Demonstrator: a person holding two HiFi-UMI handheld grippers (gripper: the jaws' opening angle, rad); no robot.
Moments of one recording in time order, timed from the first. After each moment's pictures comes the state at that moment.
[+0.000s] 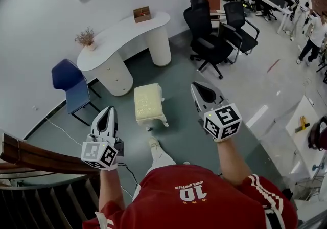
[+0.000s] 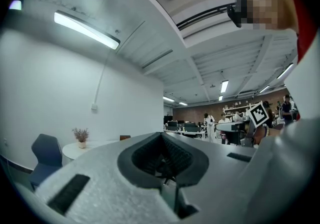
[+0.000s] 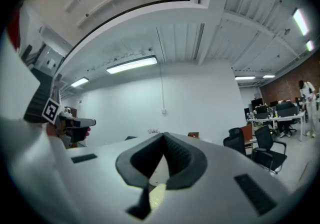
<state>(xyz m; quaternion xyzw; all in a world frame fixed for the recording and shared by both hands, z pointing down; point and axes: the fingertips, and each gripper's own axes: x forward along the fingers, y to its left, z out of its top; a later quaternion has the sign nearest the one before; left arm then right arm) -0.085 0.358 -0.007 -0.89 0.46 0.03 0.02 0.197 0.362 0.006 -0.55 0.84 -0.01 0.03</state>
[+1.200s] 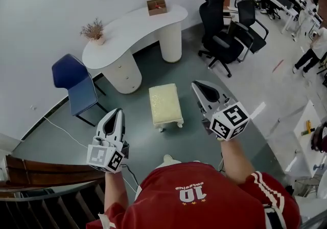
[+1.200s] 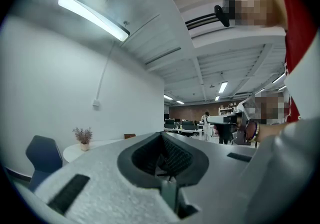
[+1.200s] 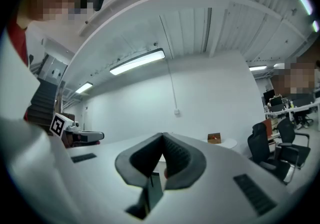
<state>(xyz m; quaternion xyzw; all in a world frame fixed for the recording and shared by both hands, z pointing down) -0.226 0.231 0.003 -0.90 0.43 0.02 0.01 0.022 0.227 -0.016 -0.50 0.86 -0.03 0.06</state>
